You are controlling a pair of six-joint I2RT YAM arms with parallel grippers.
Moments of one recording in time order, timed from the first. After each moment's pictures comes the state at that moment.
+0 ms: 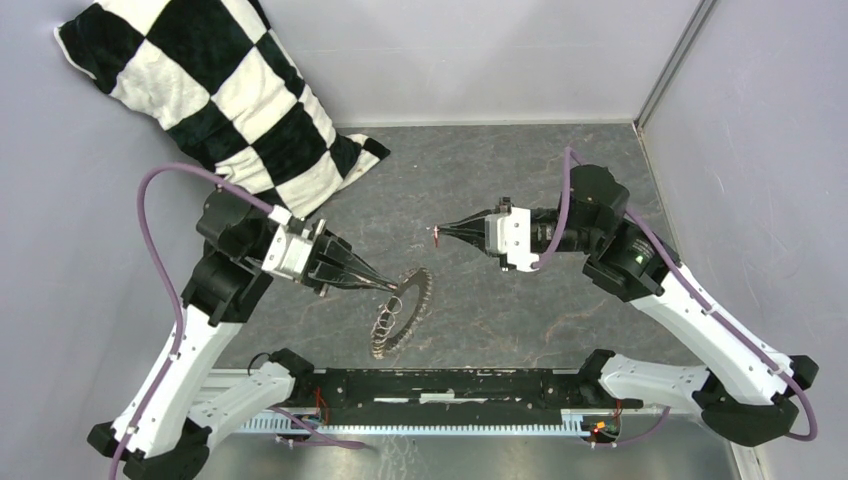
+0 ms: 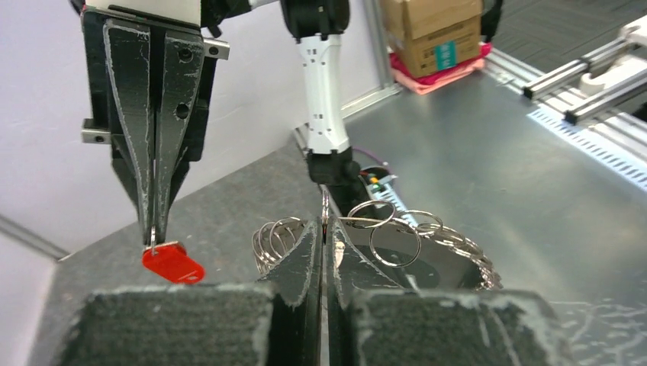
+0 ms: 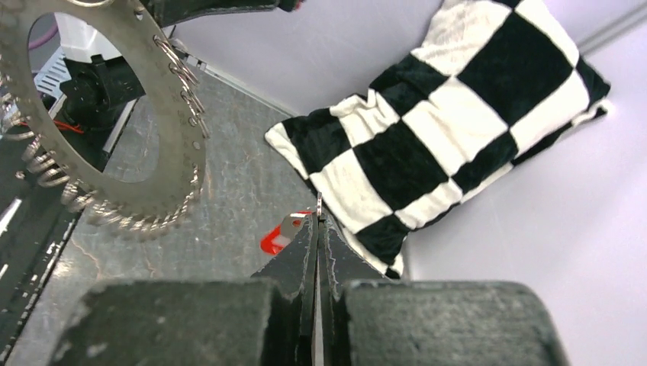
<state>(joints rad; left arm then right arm) -0.52 0.83 1.19 -0.19 1.40 0.19 0.84 1.06 1.35 -0.38 -0.67 -0.71</state>
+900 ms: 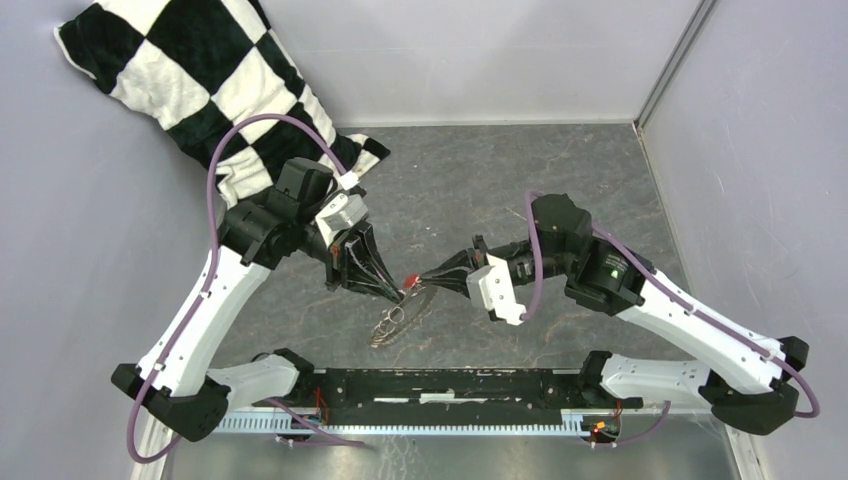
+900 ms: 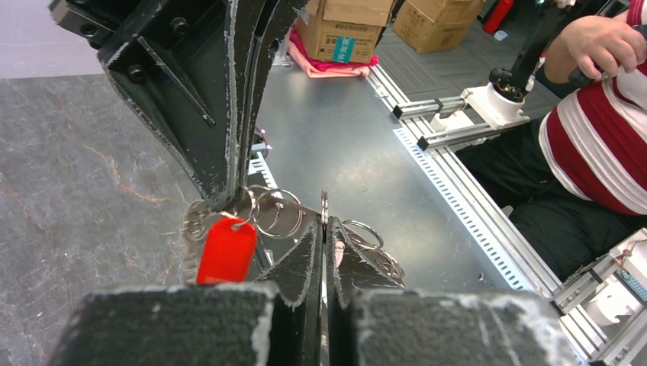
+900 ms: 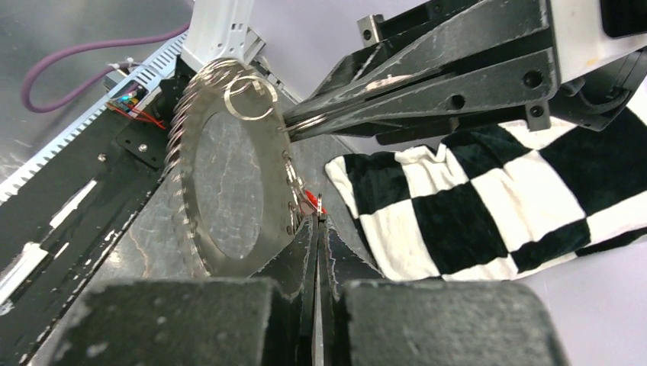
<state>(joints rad) -0.52 1.13 1.43 -1.12 1.52 0.60 1.01 1.08 1.27 -0.39 -0.74 -0.89</state>
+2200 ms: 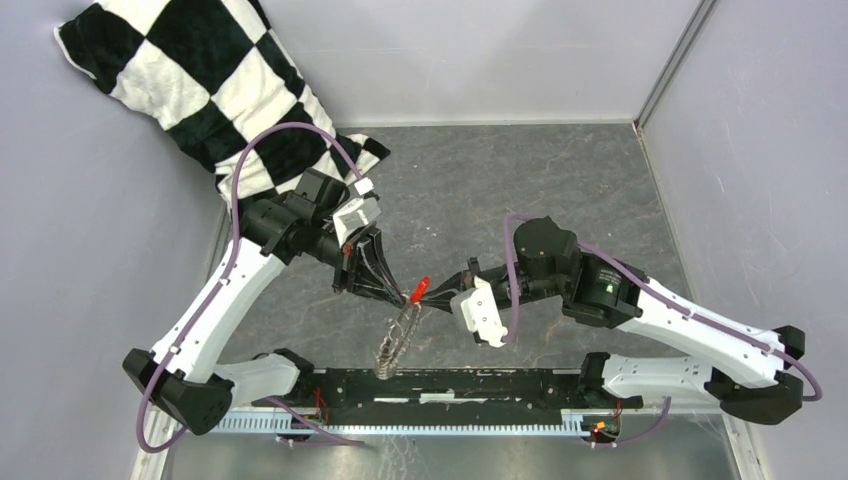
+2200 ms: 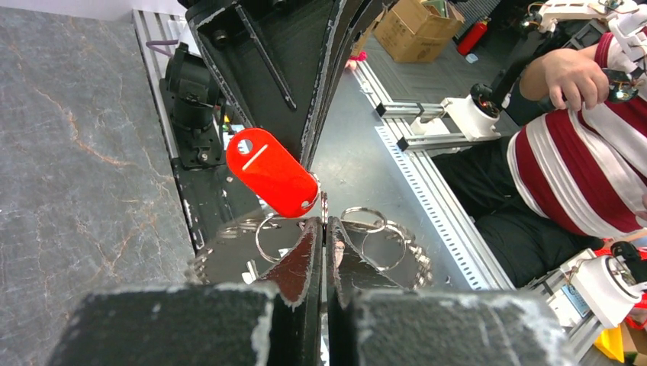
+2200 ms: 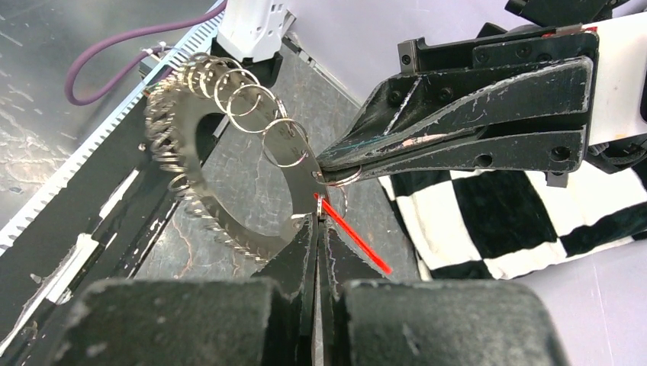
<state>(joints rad) -0.51 1.17 1.32 -1.20 1.52 0.65 1.15 1.04 1.20 -0.43 -0.57 -0.83</state>
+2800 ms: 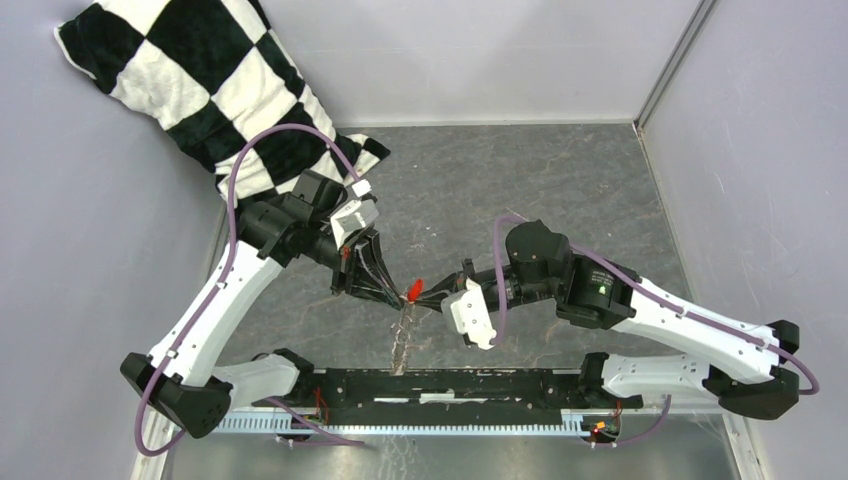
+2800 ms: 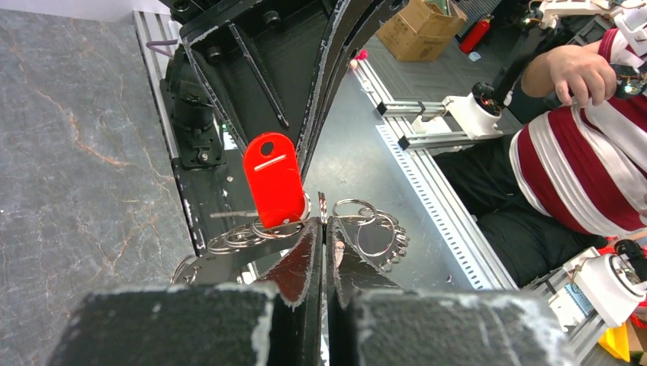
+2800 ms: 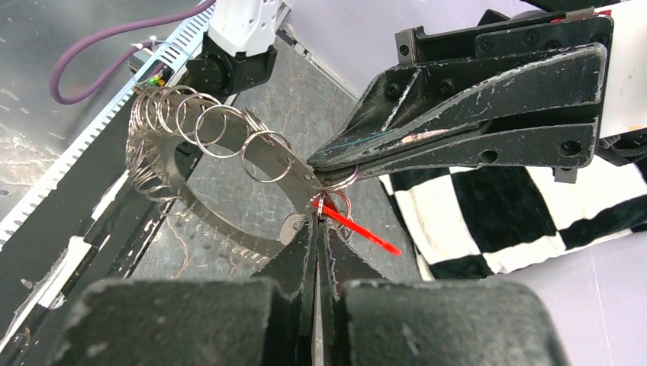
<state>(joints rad) -0.51 1.15 1.32 -1.20 1.52 0.65 1.18 1.06 1.20 -0.41 -0.52 -0.82</state>
